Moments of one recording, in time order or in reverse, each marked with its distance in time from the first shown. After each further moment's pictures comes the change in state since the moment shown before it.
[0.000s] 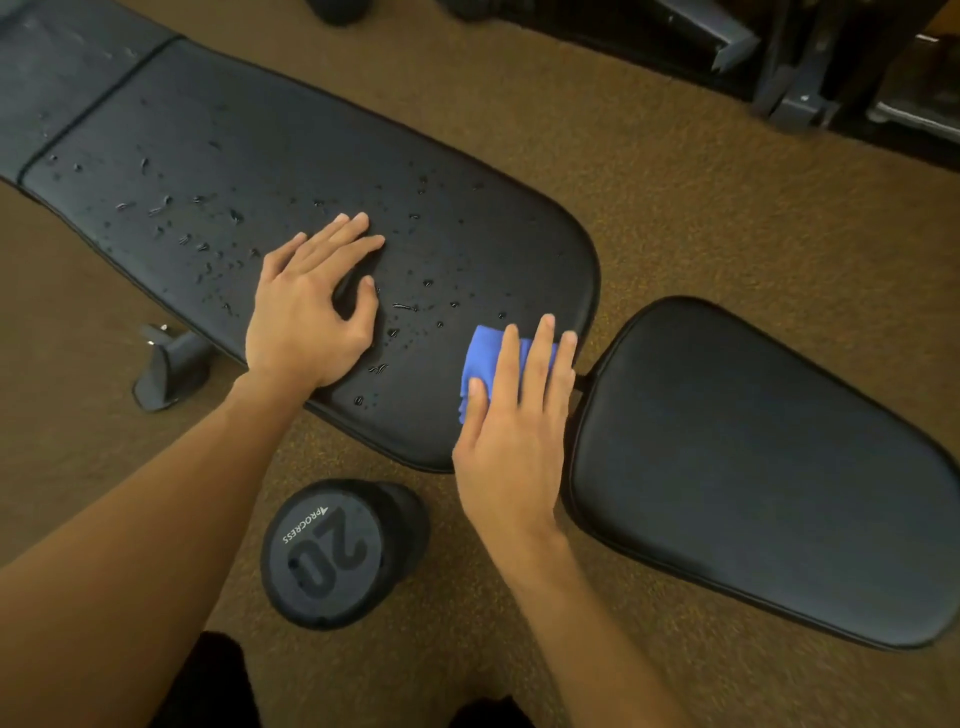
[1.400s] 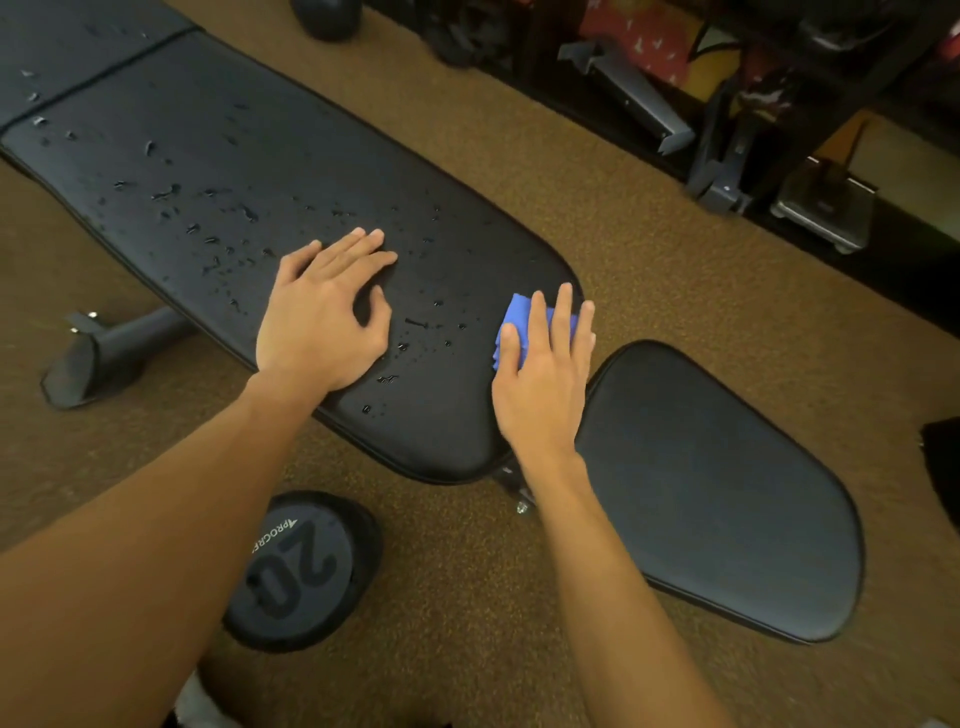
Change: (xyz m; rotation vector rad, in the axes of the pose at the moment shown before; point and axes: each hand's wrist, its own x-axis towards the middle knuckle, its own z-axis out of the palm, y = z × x) left_hand 0.000 0.000 -0.001 -0.019 0.054 -0.021; right_hand 0.080 0.018 0.006 -0.024 0.075 0.028
